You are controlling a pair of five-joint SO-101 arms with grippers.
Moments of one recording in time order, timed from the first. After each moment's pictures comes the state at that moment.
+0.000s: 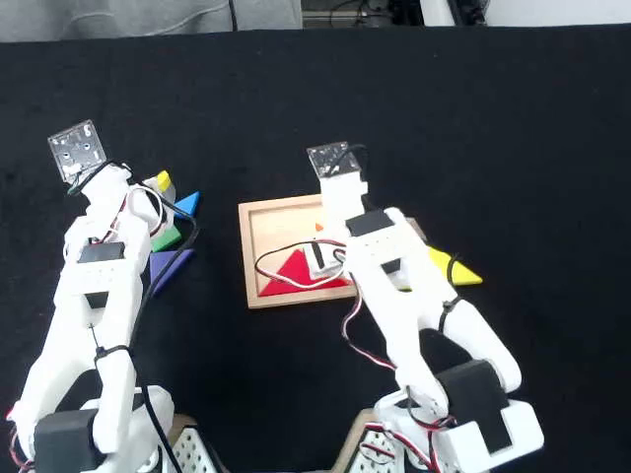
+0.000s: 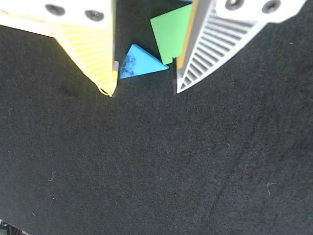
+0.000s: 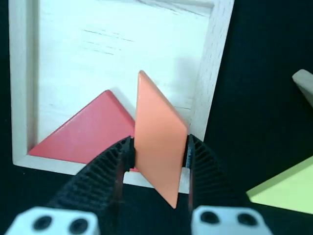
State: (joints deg) left arm -12.7 -23.7 56.7 14.8 16.1; right arm -19.9 -10.6 42.7 51.9 -5.6
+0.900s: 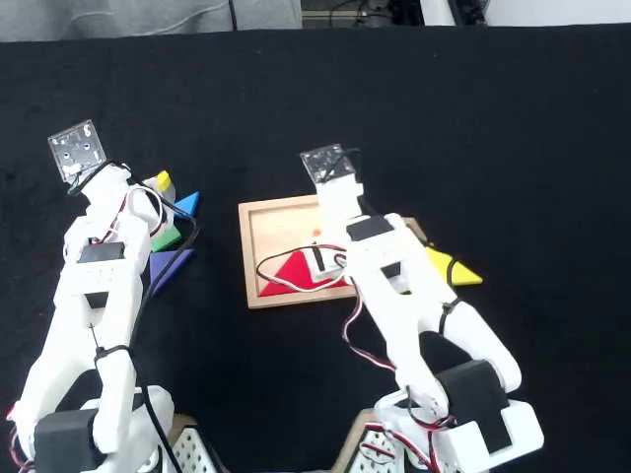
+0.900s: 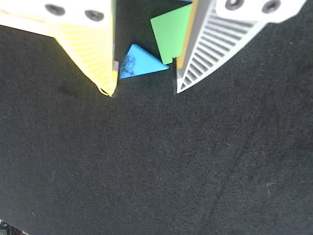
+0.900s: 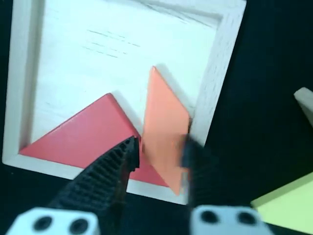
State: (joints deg) left arm -12.7 -23.7 56.7 14.8 16.1; right arm -19.8 -10.6 45.2 47.3 -0.2
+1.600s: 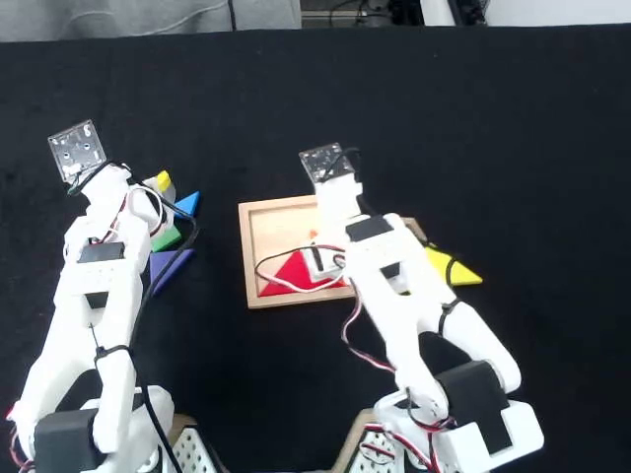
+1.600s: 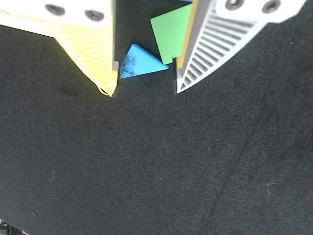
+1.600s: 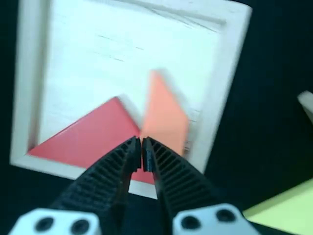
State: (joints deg) left arm -12.7 -23.7 56.7 14.8 16.1; right arm -22.1 -10.7 45.1 47.2 1.1
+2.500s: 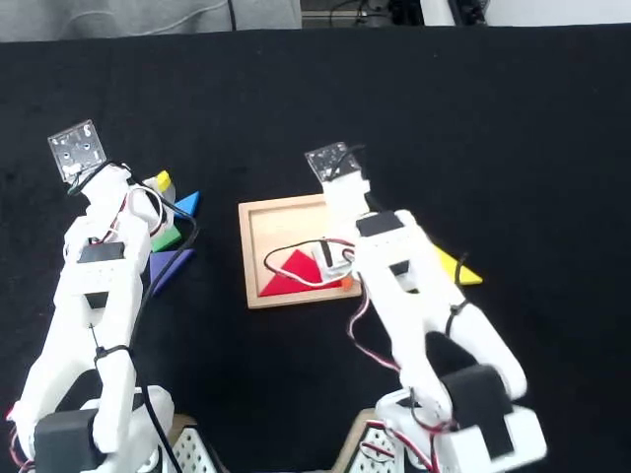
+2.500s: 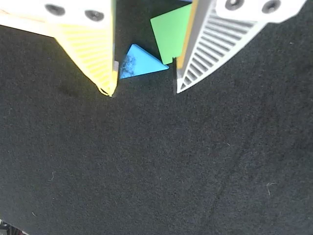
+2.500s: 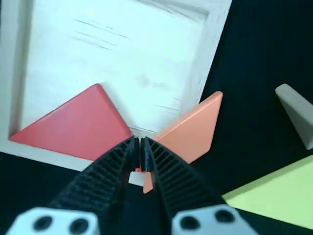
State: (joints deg) left arm -12.7 -23.7 56.7 14.8 16.1; right arm -17.4 -14.1 44.4 52.0 3.7
